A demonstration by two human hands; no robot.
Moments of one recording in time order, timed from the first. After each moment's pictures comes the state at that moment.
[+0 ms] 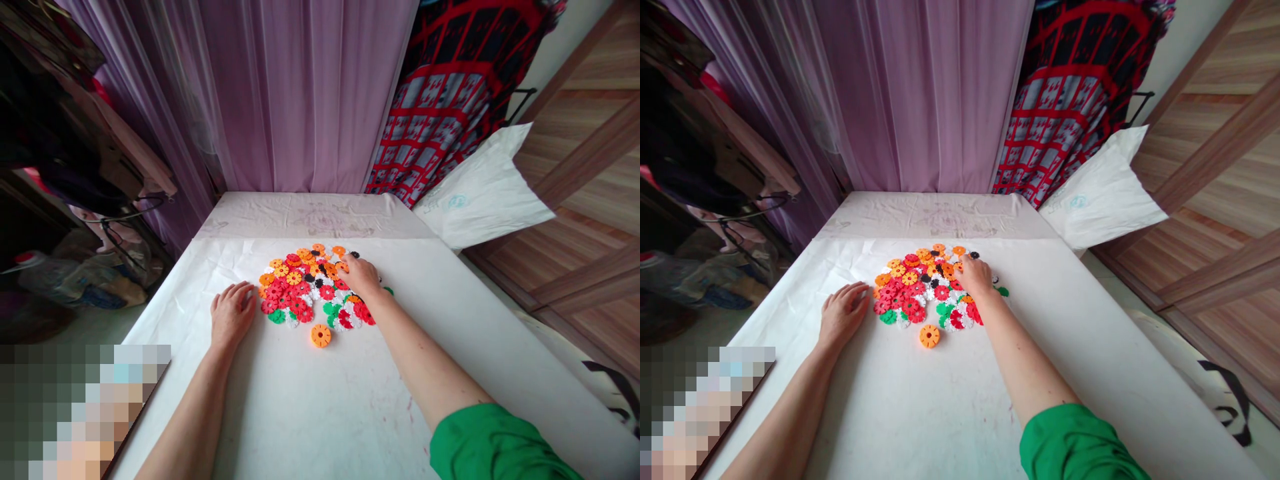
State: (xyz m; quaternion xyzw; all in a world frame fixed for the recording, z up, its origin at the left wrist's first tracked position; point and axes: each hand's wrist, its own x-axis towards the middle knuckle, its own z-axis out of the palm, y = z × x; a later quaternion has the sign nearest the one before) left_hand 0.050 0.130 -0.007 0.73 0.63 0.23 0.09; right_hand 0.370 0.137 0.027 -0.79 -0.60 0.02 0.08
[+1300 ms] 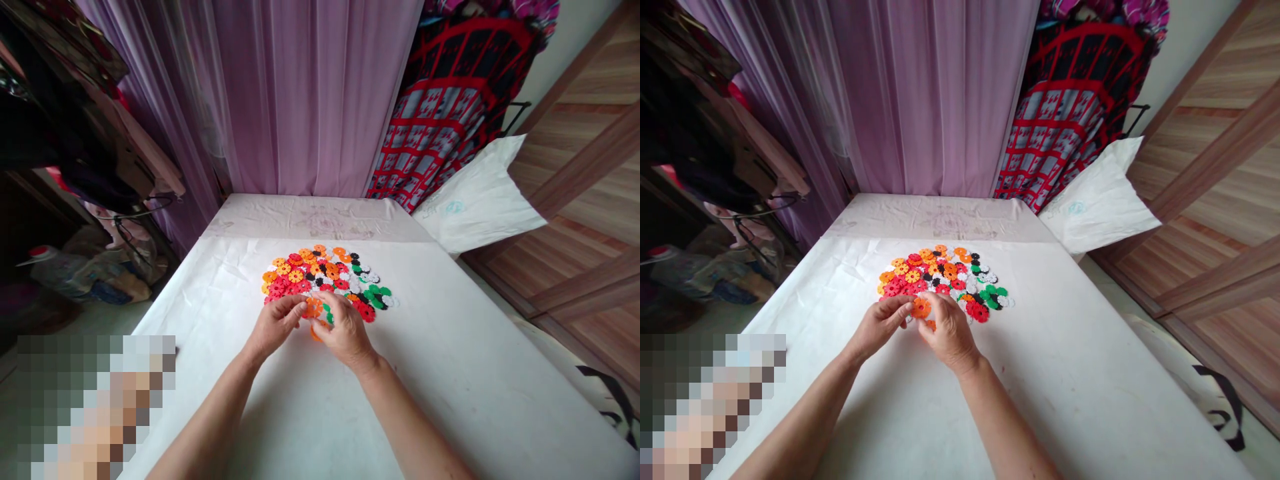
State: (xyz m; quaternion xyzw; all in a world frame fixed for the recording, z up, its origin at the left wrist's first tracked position) left_hand 0.119 0.077 0.034 0.65 0.41 0.36 0.53; right_hand 0.287 0.026 0.020 -0.52 -0.73 -0.01 0.45
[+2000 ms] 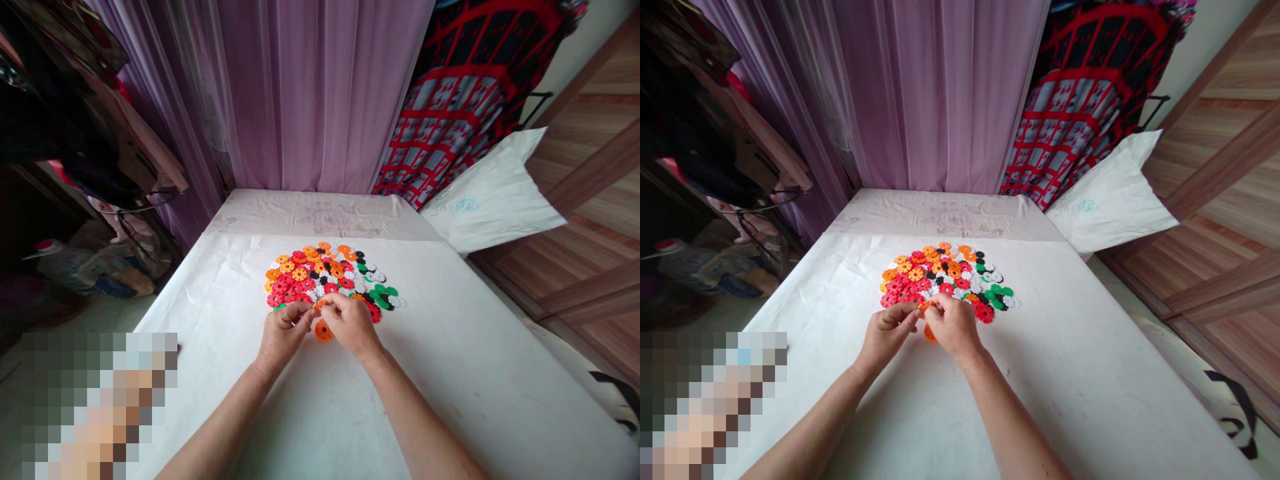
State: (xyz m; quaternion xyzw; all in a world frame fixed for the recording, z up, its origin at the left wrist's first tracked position) left_hand 0.129 0.060 0.010 0.63 0.44 0.43 0.47; right_hand 0.285 0.033 0.054 -0.67 -0.62 0.20 0.36
